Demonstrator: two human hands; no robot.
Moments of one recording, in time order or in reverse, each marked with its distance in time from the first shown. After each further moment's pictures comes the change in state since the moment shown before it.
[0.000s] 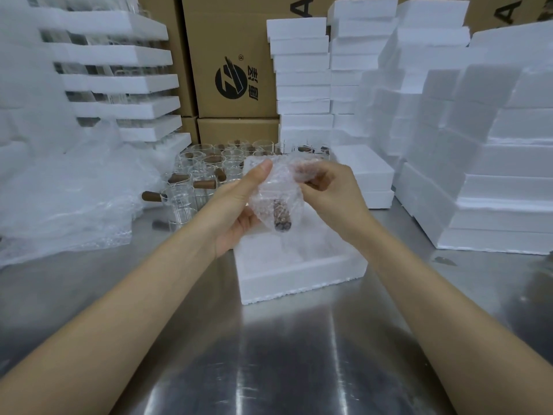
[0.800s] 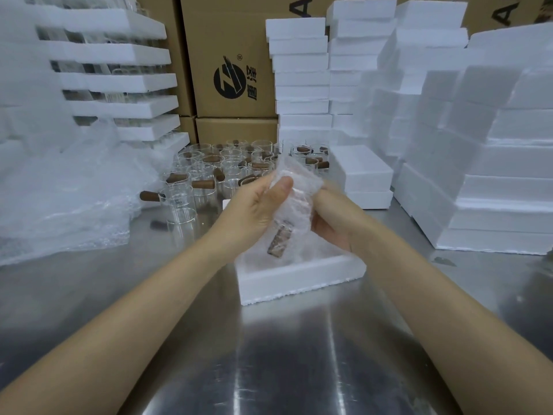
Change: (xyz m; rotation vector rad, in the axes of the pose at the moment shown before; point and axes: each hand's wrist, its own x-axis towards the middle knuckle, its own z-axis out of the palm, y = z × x) left_hand -0.006 -0.015 0.013 0.510 -0.117 0.400; right_hand 0.003 0.012 0.002 0.280 -0.255 0.461
